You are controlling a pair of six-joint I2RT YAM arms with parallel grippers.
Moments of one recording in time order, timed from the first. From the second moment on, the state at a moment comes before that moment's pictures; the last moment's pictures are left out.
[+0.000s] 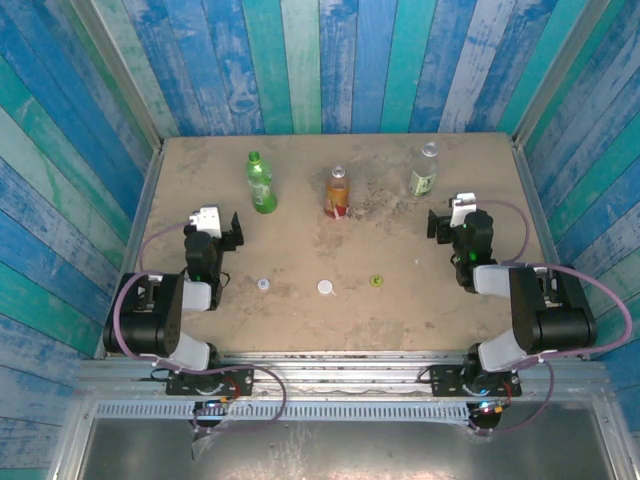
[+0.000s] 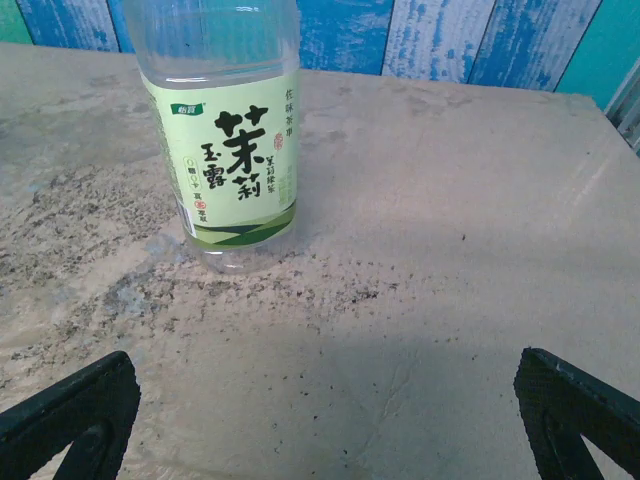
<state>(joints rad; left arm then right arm) -0.02 1.48 0.26 1.04 -0.09 -0.02 0.06 1.51 0.42 0.73 0.05 -0.07</state>
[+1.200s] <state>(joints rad) -0.02 1.48 0.28 1.00 -0.07 -0.01 0.07 1.48 0.39 0.73 0.05 -0.07</state>
